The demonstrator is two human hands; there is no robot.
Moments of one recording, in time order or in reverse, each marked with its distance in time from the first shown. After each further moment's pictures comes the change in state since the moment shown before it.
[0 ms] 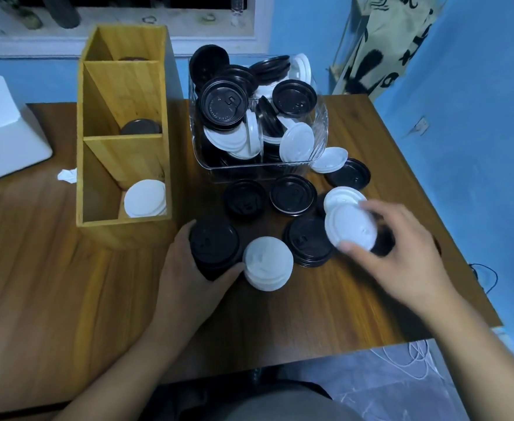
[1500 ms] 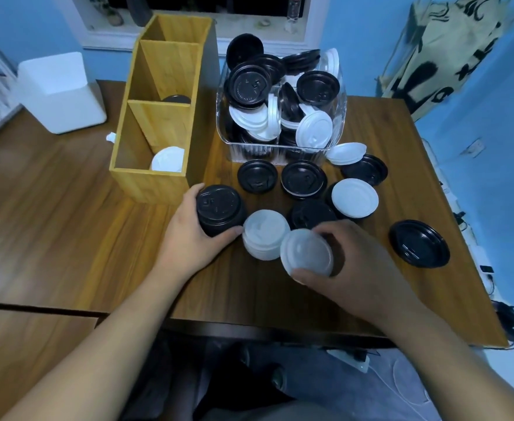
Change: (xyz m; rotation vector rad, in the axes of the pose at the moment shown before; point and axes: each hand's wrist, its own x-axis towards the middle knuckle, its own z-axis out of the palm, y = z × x) left_hand -0.003 0.000 0.007 0.009 0.091 0.027; right_hand -0.031 -0.021 0.012 0.036 -0.363 -0.204
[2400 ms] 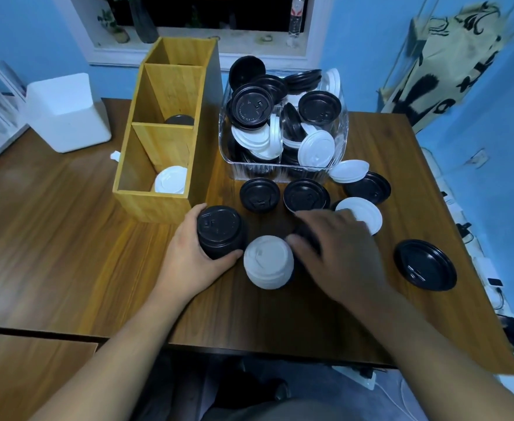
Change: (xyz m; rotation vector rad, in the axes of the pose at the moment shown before) left_hand 0.002 -0.001 -0.002 0.031 0.006 0.022; right_hand 0.059 0.001 0.015 -0.372 0.145 -0.095
